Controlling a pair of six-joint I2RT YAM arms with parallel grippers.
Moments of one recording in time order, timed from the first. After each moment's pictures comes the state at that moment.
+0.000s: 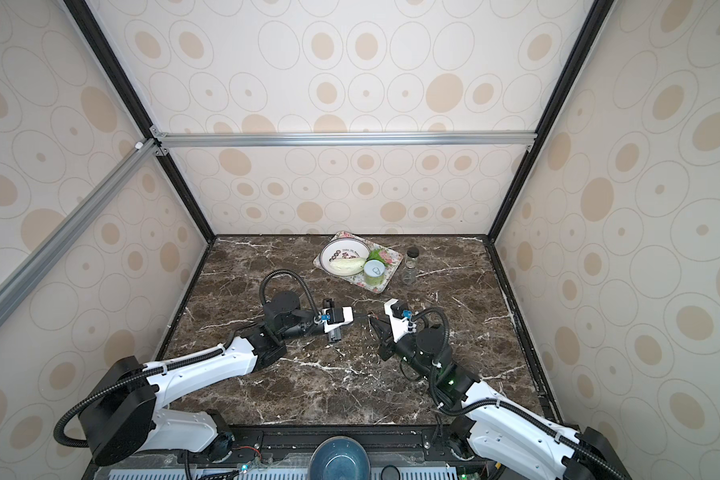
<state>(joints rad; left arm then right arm) -0.79 1.35 0.75 0.53 0.57 0.48 0.74 0.83 0.35 0.37 -0.01 0.17</state>
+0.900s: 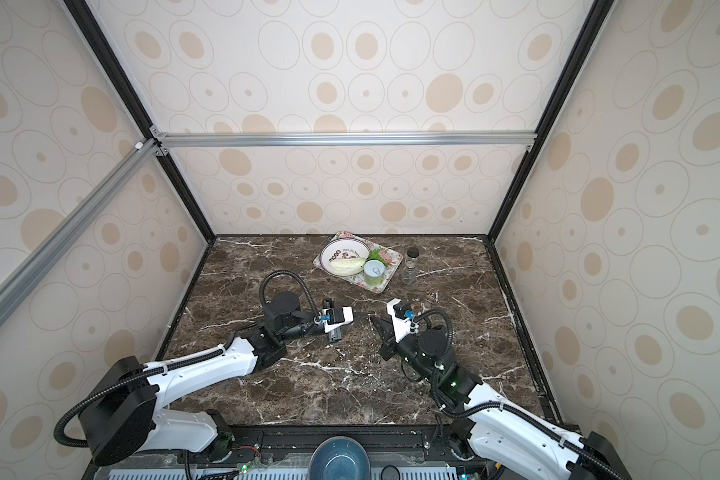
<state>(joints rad) -0.79 1.35 0.74 0.54 0.54 0.49 0.75 0.79 0.35 0.34 0.03 0.16</state>
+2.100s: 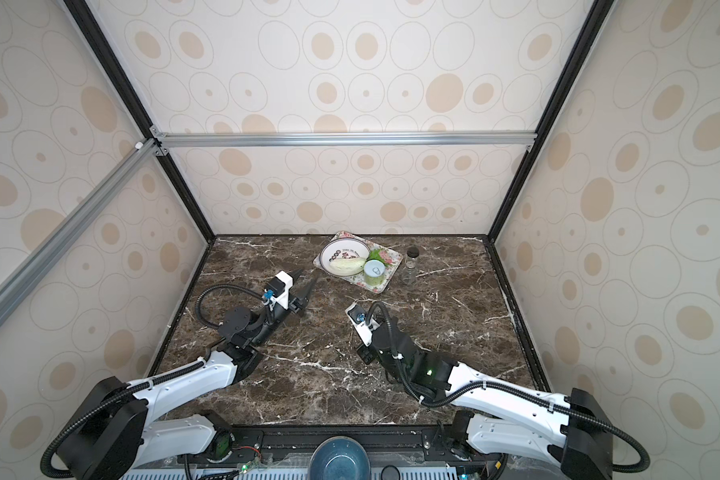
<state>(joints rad) -0.56 1.22 0.49 1.03 0.08 0.14 1.04 1.03 0.74 -0.11 0.42 -0.08</state>
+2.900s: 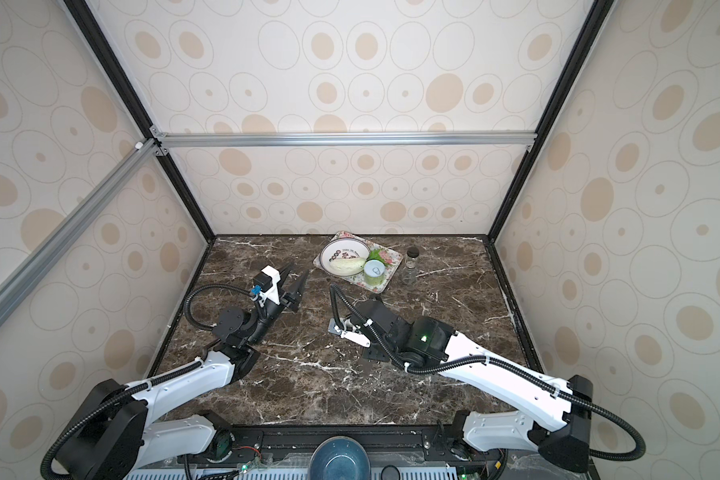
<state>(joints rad) -0.52 1.21 0.49 1.06 0.05 0.07 1.04 1.19 1.21 -0.93 0.37 -0.52</state>
